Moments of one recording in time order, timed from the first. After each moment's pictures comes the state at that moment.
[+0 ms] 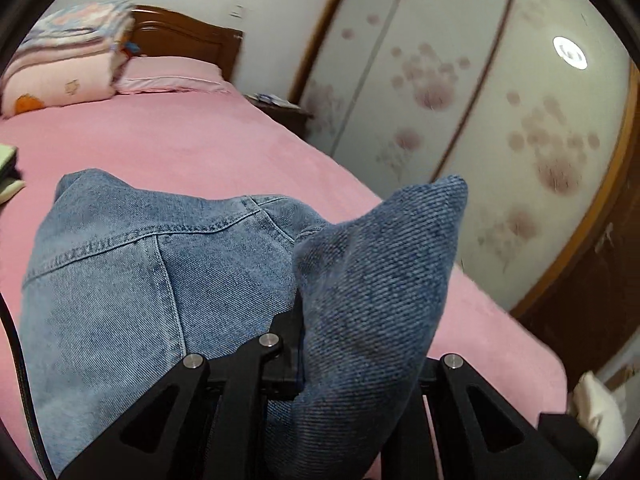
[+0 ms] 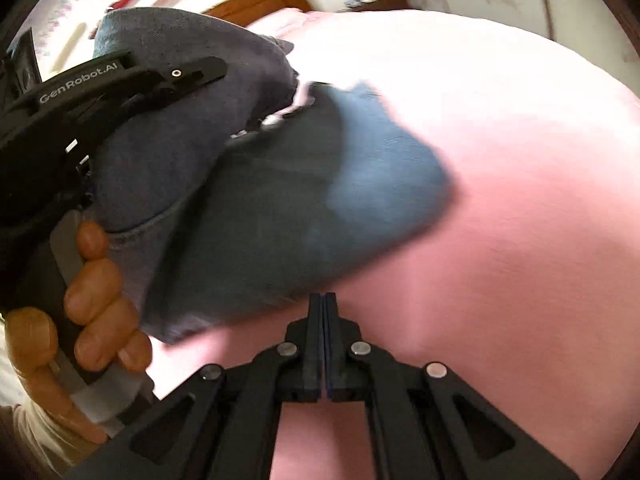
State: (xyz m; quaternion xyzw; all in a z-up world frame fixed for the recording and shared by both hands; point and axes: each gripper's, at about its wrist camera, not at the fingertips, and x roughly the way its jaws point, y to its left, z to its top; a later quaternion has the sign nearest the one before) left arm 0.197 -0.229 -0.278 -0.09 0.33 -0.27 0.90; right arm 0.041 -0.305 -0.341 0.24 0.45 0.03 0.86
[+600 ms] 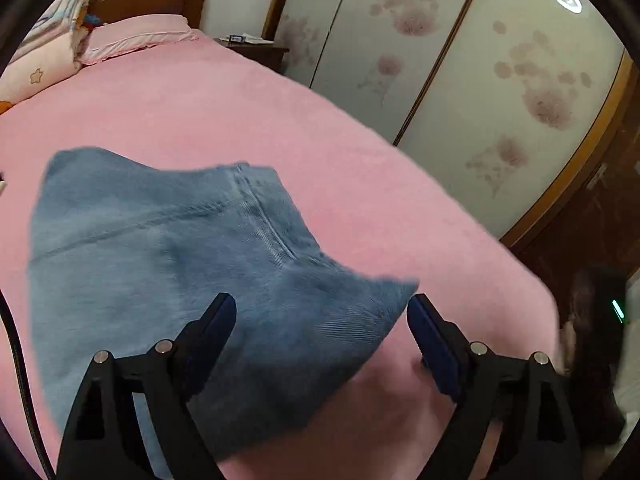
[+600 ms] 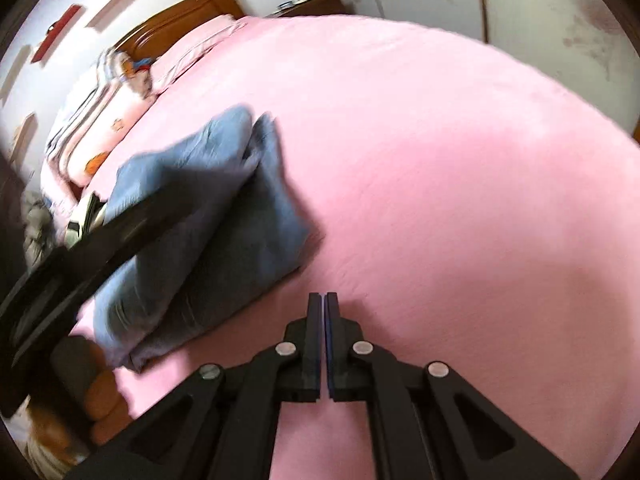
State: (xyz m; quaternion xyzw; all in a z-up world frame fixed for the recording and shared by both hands) left arm 0.183 -0.231 -0.254 -0.03 0.44 -0.30 0.85; right arm 0.045 -0.356 -0.307 0.24 0.48 -0.07 0.84
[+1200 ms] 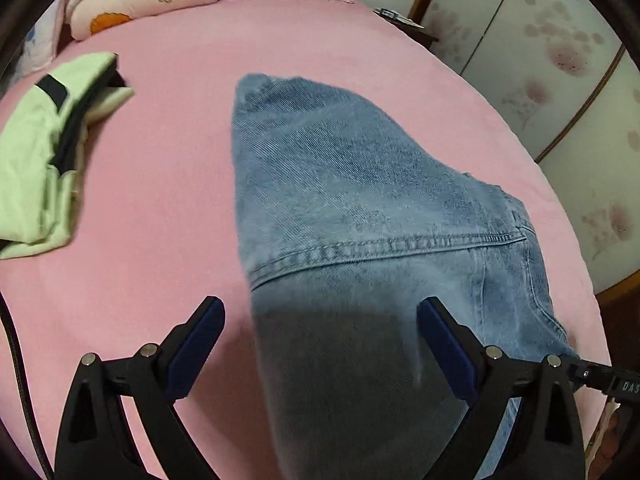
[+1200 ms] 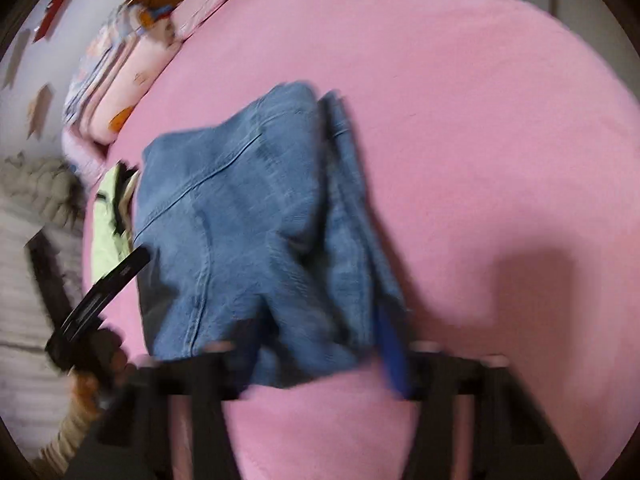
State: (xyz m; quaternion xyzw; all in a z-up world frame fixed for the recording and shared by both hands) left arm 0.281 -0.092 -0.315 -0.08 0.52 -0.10 0.85; right arm 0.163 -0.340 -0.313 0.25 0.58 0.05 0.77
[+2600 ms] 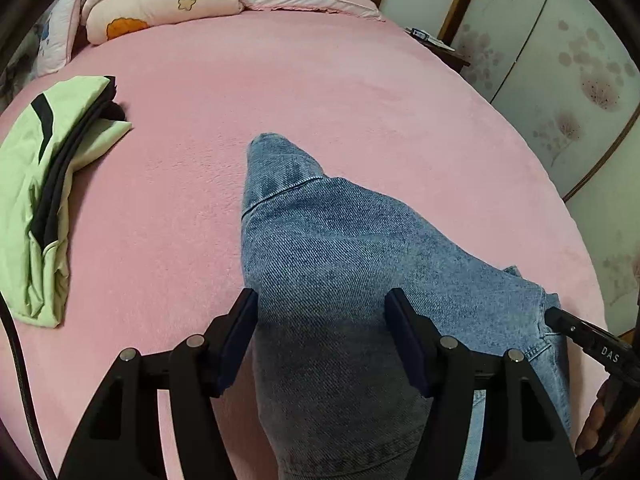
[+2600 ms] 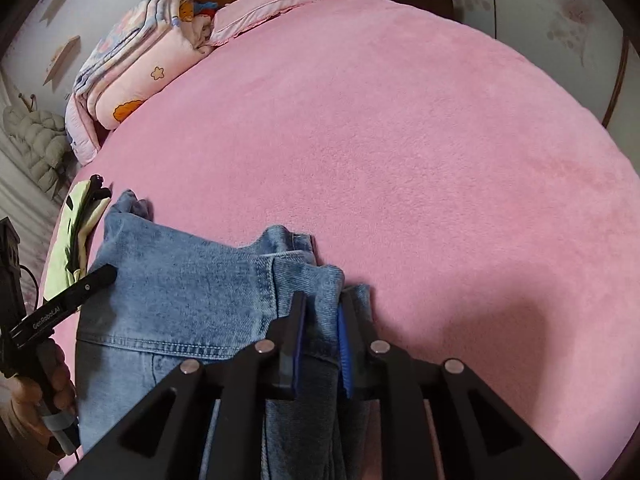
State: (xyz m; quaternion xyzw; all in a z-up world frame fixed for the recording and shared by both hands) left arm 0.364 -0.084 -0.319 -0.09 0.50 -0.04 0.86; right arm 0.305 -0.343 -0.330 0.13 0.51 0.06 0.85
